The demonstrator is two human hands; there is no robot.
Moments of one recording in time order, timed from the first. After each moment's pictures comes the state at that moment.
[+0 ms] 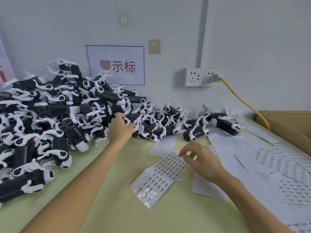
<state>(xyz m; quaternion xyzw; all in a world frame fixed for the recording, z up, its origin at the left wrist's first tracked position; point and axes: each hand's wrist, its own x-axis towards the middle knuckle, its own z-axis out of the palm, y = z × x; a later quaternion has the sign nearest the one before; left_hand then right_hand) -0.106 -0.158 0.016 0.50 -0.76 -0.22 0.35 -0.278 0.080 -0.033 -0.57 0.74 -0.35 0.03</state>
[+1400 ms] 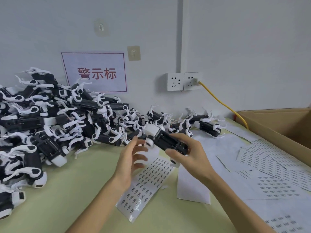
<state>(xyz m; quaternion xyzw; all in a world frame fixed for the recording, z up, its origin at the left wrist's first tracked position) -0.119 -0.045 -0.011 0.26 -0.56 -0.70 0.36 -0.266 0.095 -0.005 -0.52 0.59 -0.61 0.09</state>
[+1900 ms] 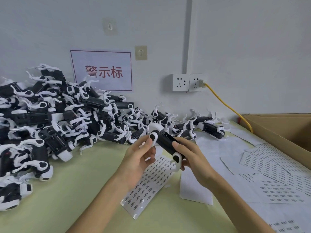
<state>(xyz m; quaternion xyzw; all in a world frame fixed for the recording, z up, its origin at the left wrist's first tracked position) -0.115 -0.041 -0.010 0.12 -0.53 -0.78 0.31 -0.257 0.093 -0.001 -0.44 0.56 -0.64 0.29</state>
